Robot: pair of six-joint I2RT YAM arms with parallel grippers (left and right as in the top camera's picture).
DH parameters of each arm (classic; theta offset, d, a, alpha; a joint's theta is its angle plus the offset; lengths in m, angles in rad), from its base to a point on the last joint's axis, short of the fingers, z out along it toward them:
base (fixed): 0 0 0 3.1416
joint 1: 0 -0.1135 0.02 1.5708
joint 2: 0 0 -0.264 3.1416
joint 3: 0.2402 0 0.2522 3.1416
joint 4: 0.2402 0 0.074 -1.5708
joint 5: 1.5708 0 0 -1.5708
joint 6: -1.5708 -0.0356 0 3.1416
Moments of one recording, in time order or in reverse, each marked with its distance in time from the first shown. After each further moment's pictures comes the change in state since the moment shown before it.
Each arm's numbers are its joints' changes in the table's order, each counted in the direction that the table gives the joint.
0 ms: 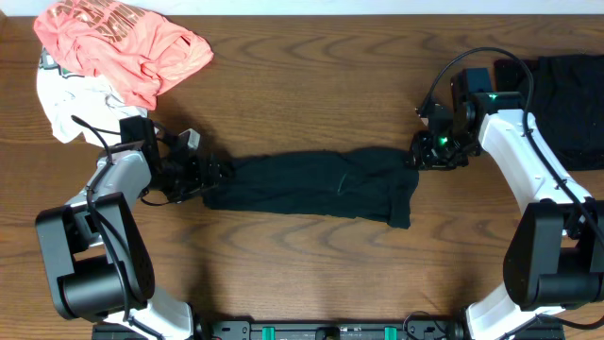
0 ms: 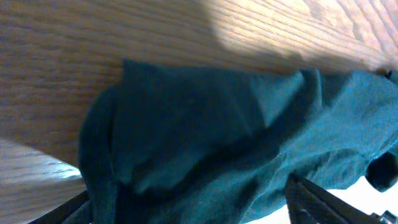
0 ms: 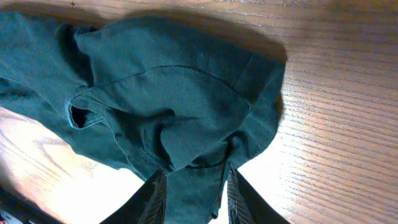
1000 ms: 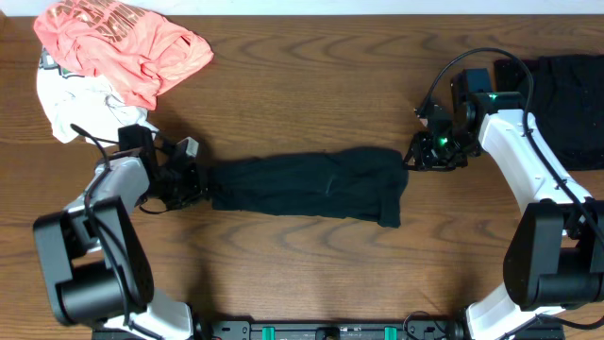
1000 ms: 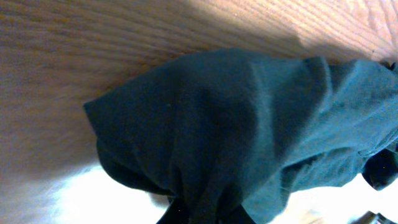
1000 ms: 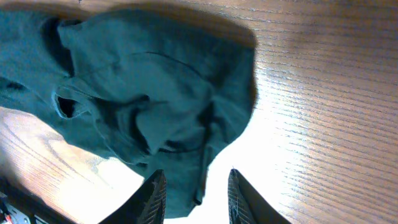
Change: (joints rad) left arm -0.031 -0.043 -0.045 0.026 -0.015 -0.002; right arm 0.000 0.000 0.000 0.011 -0.018 0.007
